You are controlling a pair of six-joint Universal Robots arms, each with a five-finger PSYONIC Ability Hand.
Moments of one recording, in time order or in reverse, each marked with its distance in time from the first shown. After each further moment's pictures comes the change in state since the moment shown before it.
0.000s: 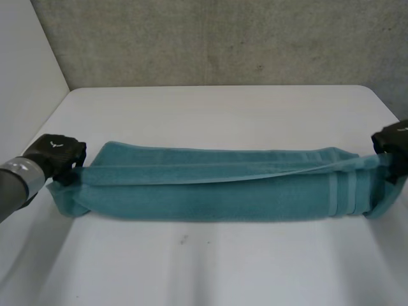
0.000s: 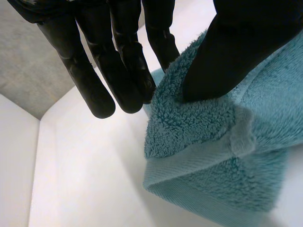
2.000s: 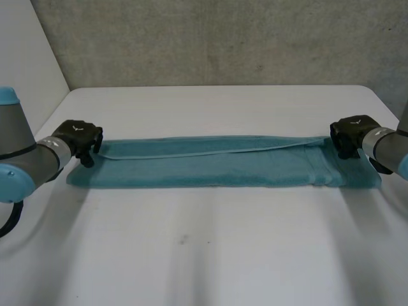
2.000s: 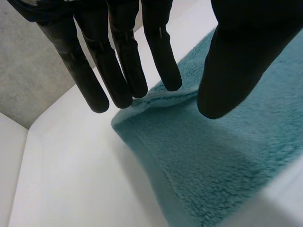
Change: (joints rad) left arm -0.081 -0.392 0.495 -0.089 -0.061 -0.037; right arm 0.145 0.517 -0.525 -0.085 0.032 0.263; left_hand -0.293 -0.386 -0.375 -0.376 -0.327; right_hand -0.059 -0.136 -0.140 -0.147 -0.113
